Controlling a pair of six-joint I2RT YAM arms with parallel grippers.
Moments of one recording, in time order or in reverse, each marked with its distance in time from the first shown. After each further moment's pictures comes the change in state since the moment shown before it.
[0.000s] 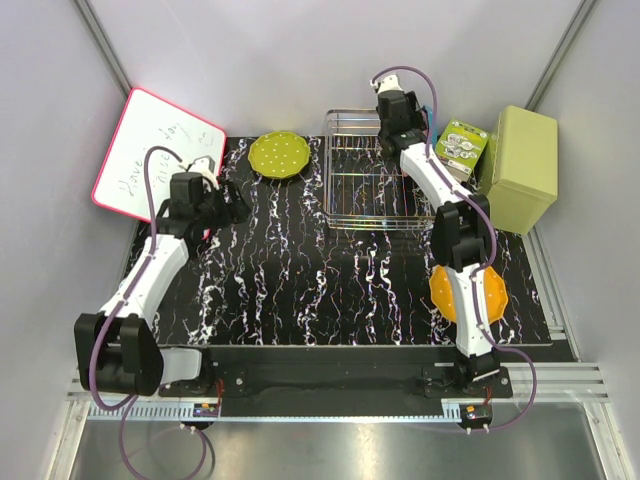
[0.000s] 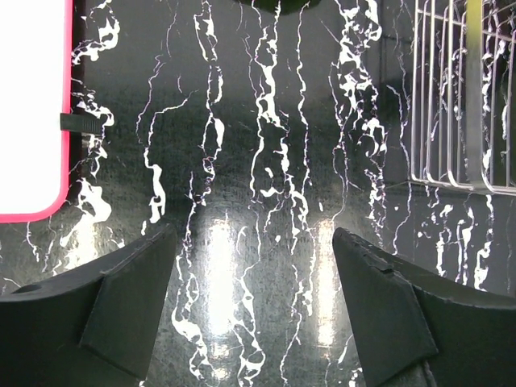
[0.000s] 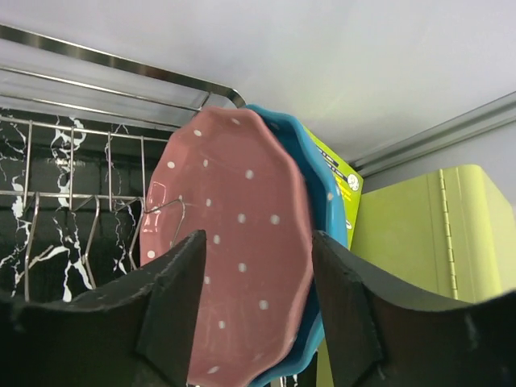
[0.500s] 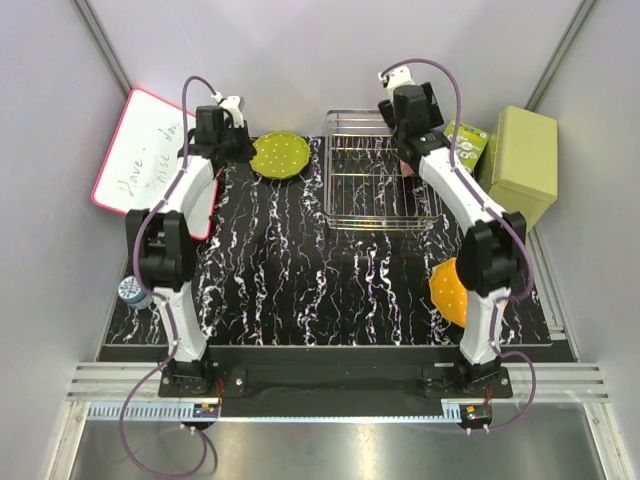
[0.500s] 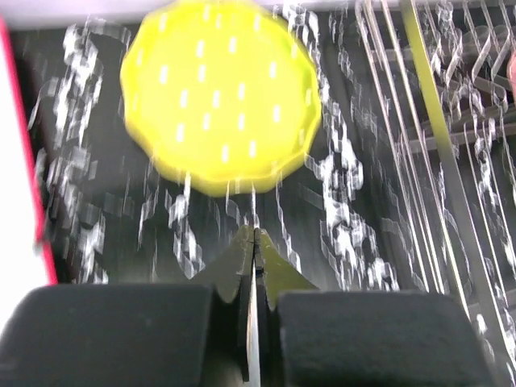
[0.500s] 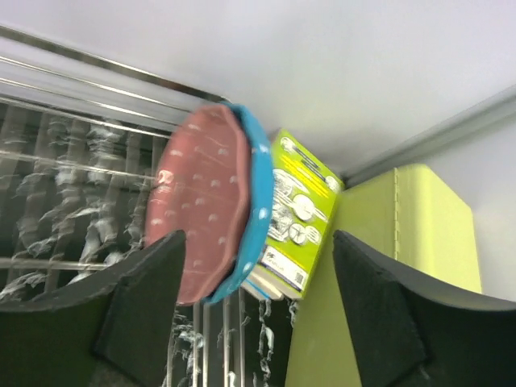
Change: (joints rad) left arm 0.000 0.685 0.729 0.022 0.131 0.203; right arm 0.014 -0.313 -0.272 0.016 -0.087 -0.005
